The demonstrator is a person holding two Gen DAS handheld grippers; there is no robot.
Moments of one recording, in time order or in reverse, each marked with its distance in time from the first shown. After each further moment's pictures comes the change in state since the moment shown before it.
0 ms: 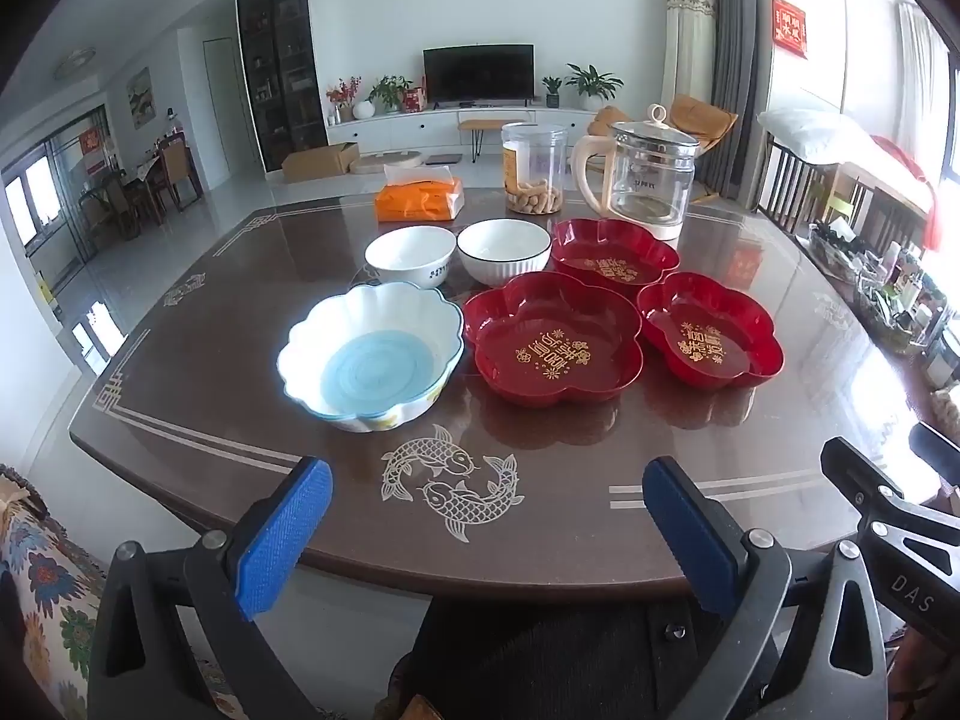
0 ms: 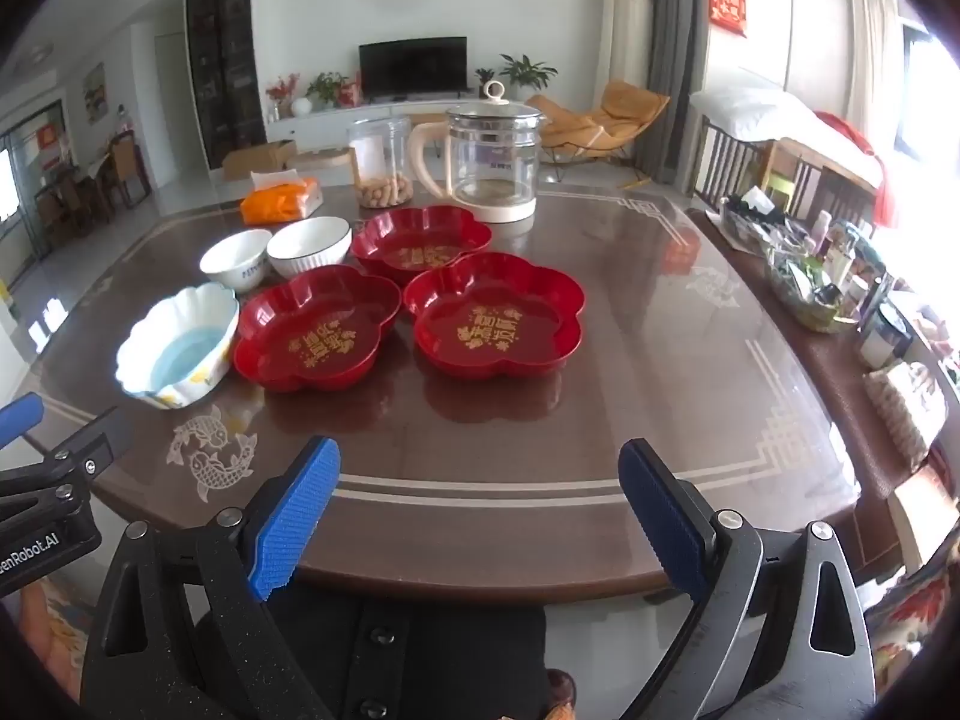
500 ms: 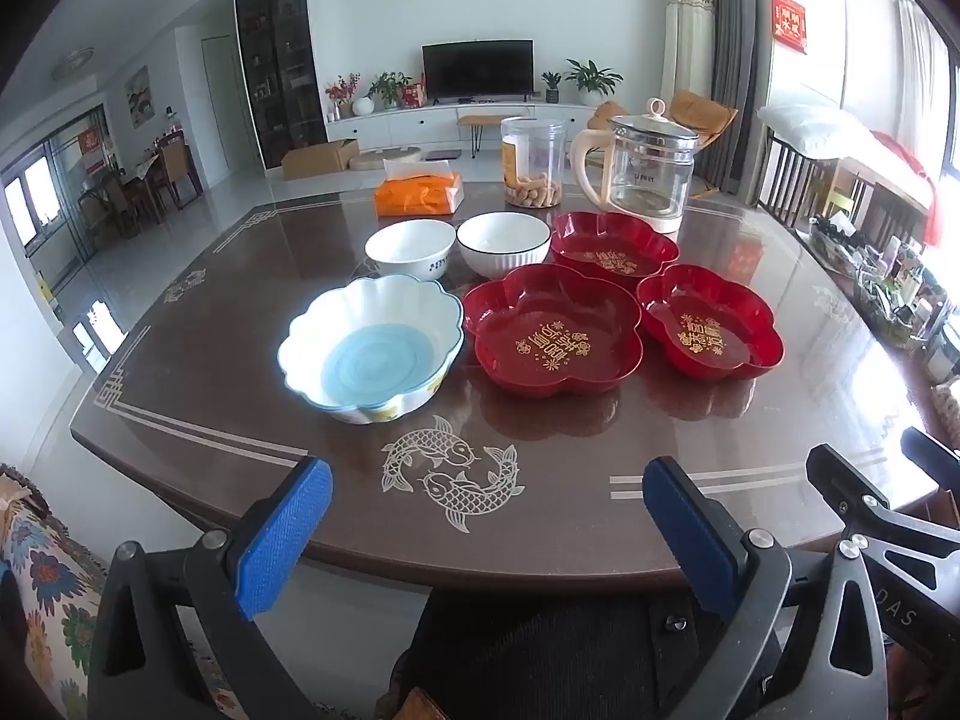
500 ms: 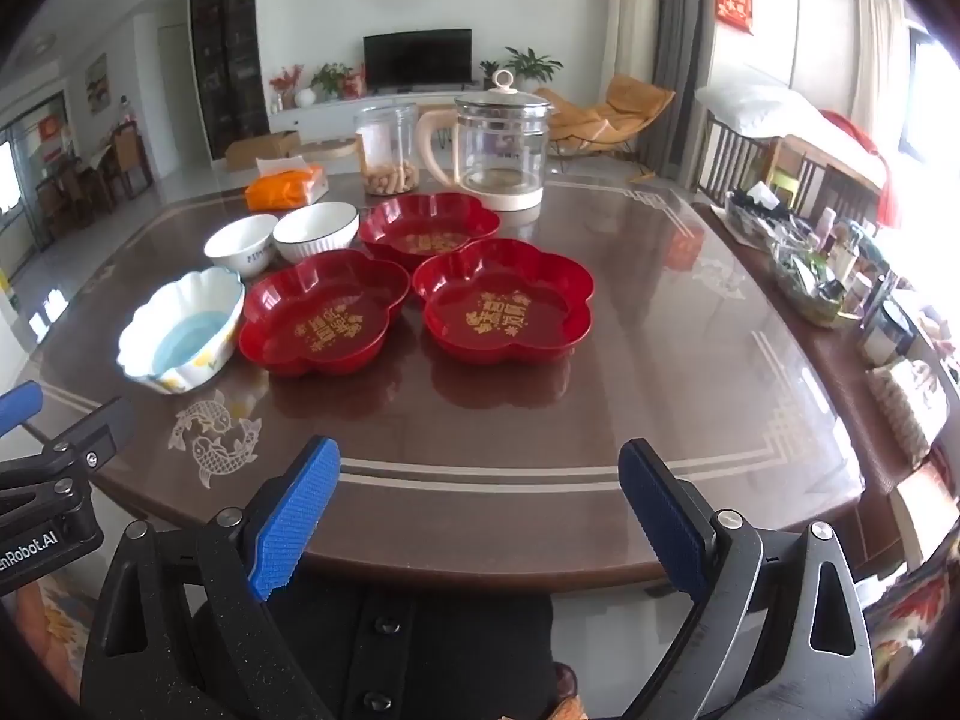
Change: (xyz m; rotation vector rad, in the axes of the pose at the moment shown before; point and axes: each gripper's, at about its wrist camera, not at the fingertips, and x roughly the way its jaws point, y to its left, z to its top) left arm 0.005 0.006 -0.007 -0.033 0.029 0.007; right arm 0.001 0.009 -0.009 -0.013 0.018 0.002
